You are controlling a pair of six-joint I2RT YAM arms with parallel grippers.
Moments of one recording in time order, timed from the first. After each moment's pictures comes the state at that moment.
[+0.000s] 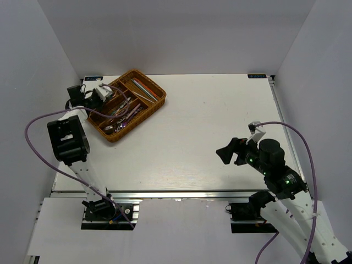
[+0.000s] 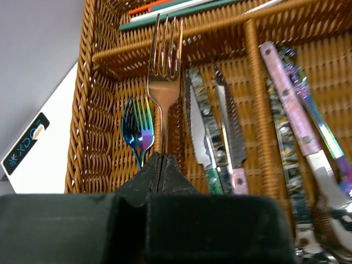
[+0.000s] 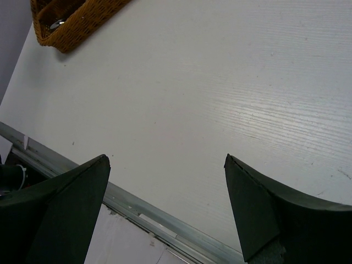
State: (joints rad) left arm 0.29 1.97 1.32 0.06 0.83 0.92; right arm 0.49 0.48 0.64 -0.56 -0.15 0.44
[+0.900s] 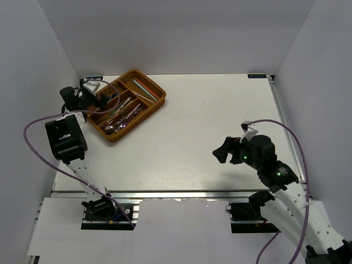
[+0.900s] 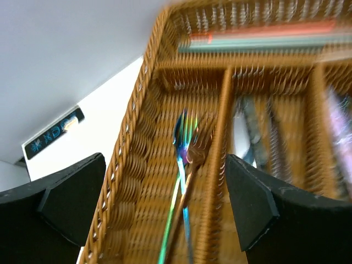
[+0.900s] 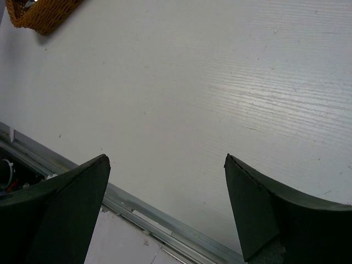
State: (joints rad) left arm 0.36 2.08 1.34 0.42 0.88 0.56; right arm 0.49 0.58 0.59 -0.50 -0.17 0.44
